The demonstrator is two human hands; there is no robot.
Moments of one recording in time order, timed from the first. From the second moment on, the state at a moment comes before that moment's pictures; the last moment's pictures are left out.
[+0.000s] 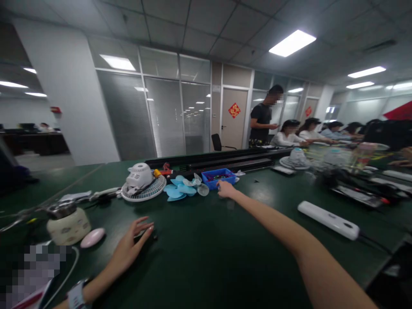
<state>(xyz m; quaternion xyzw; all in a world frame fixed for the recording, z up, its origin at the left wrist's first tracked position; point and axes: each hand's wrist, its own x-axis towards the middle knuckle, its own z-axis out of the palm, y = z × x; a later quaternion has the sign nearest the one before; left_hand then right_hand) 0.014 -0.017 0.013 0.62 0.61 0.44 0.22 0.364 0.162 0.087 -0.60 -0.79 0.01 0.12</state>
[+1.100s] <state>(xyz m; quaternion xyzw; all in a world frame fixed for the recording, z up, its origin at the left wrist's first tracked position) 0.013 -0.013 0.012 0.56 0.65 0.46 0.22 0.296 0.108 0.095 -0.42 -0.83 0.08 0.36</state>
